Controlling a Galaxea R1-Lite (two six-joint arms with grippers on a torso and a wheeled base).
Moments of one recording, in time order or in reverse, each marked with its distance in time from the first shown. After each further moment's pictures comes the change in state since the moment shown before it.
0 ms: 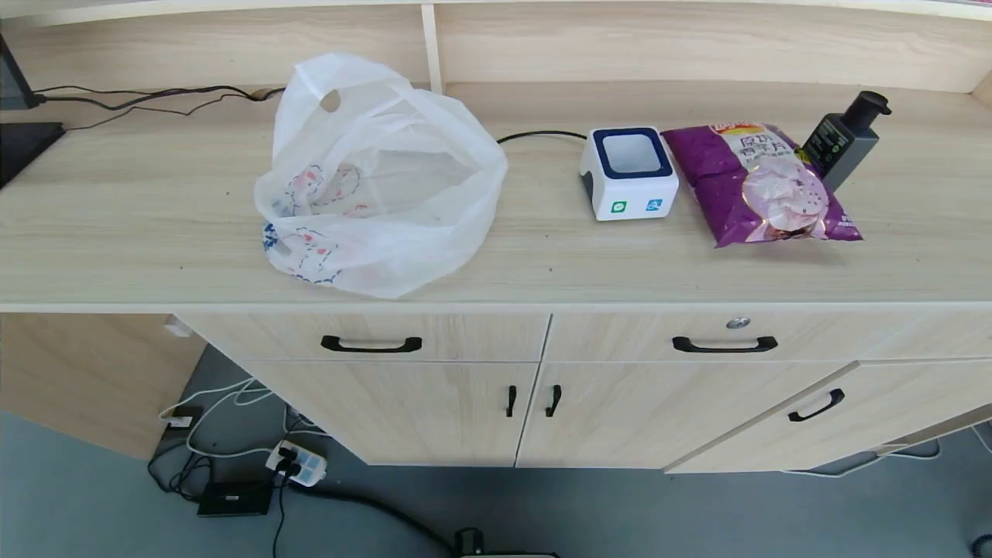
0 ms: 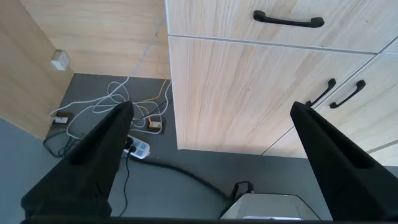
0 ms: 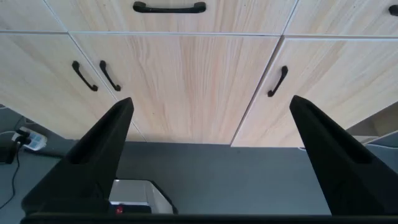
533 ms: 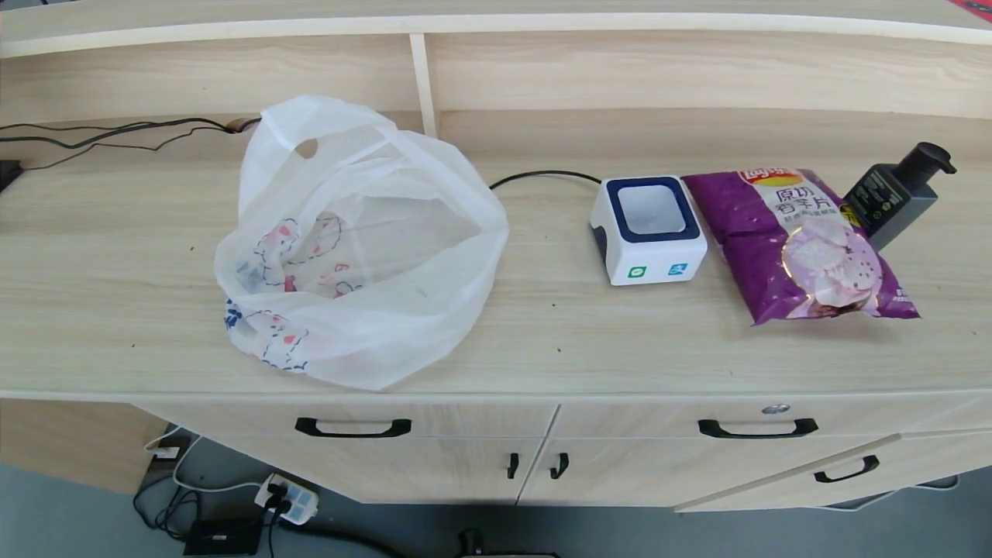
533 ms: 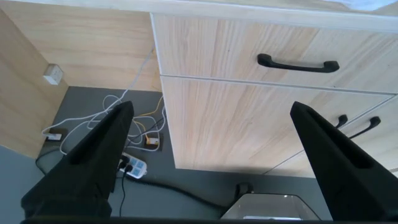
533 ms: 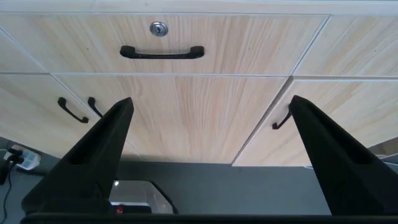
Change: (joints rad) left arm -0.001 0.000 0.000 -0.001 0.000 0.001; right arm 0.000 0.000 0.000 0.000 0.000 0.001
